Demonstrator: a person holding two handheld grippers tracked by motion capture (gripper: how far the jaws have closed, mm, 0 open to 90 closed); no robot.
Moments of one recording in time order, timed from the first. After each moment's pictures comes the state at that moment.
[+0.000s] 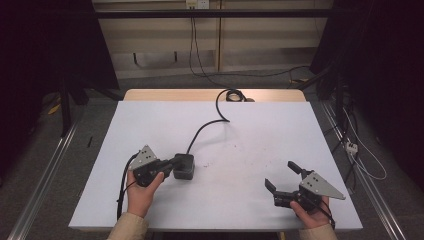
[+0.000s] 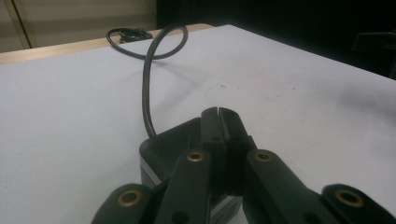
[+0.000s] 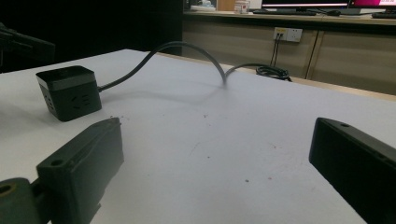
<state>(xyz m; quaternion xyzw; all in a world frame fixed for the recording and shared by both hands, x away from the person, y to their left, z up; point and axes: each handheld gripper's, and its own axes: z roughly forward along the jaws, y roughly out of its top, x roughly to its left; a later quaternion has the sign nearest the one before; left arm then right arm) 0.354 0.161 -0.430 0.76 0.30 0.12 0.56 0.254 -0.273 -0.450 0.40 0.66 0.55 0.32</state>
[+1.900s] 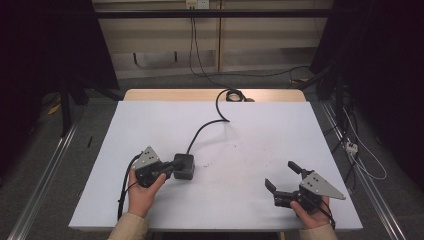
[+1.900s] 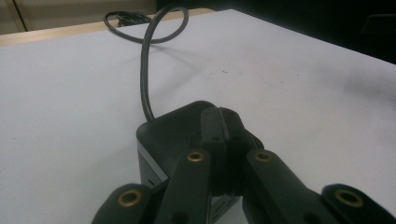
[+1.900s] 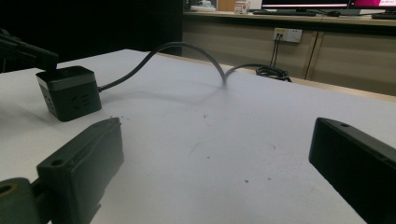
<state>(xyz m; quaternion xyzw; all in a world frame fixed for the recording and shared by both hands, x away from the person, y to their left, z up) 0.356 0.158 -0.436 0.78 0.30 0.12 0.54 0.254 -0.273 -0.449 0.40 0.66 0.55 0.32</state>
